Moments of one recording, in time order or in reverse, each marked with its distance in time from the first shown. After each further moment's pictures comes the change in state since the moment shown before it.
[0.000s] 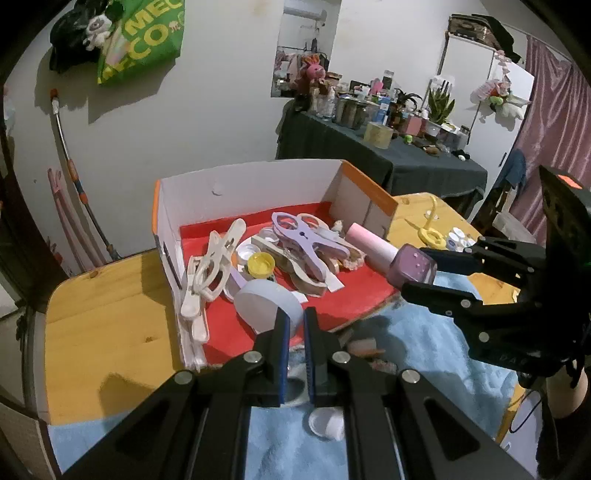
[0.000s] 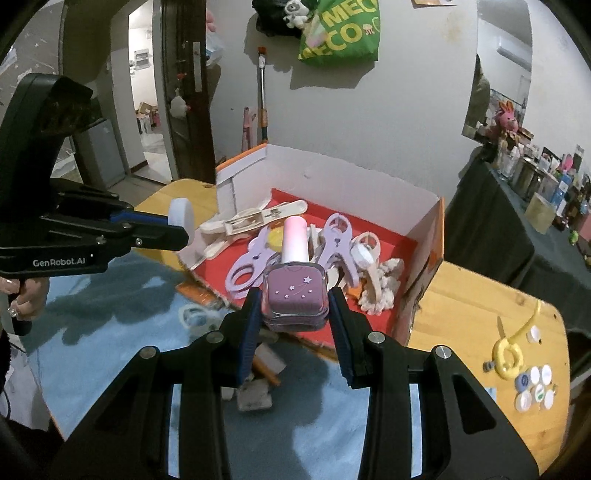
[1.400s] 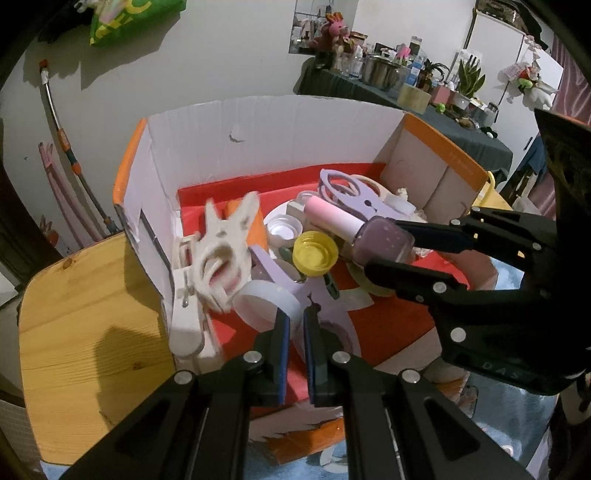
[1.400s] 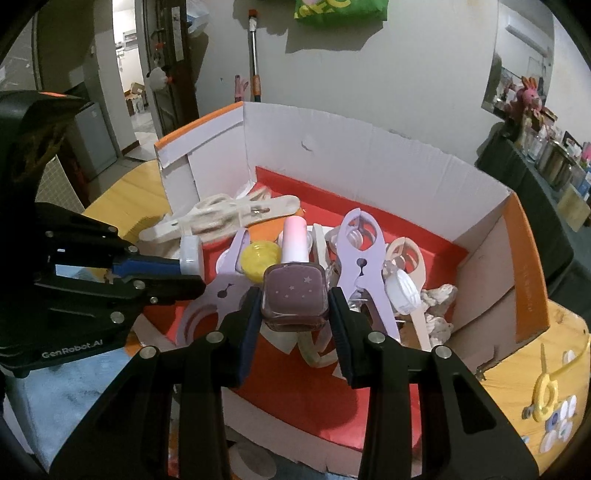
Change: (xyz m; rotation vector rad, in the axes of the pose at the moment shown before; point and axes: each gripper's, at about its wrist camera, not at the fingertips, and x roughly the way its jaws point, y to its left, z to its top) left arm 0.093 0.044 0.004 -0.021 0.144 0.031; right arm 0.117 -0.005 0.026 0.023 0.121 0.009
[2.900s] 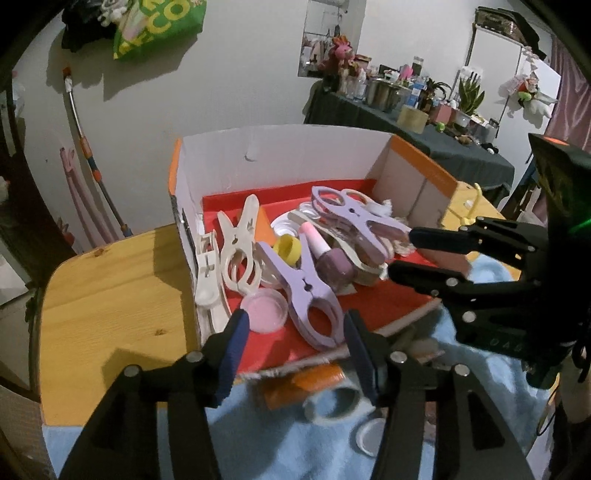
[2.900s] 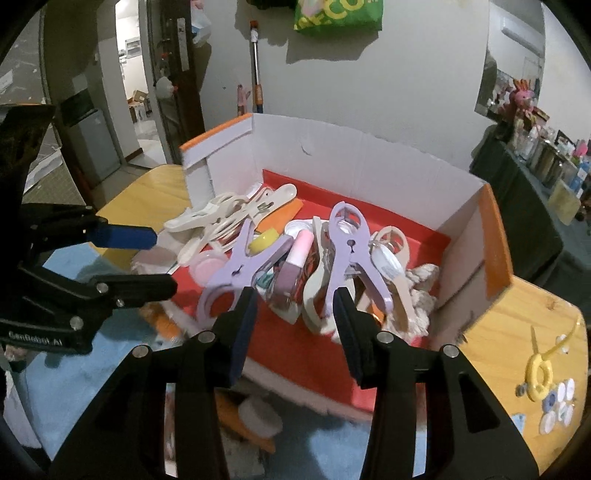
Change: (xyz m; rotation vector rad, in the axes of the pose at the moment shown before) left arm -0.049 -0.014 -0.026 -0.017 -0.093 0.045; right arm -0.046 0.000 -0.020 0.005 -0.043 0.006
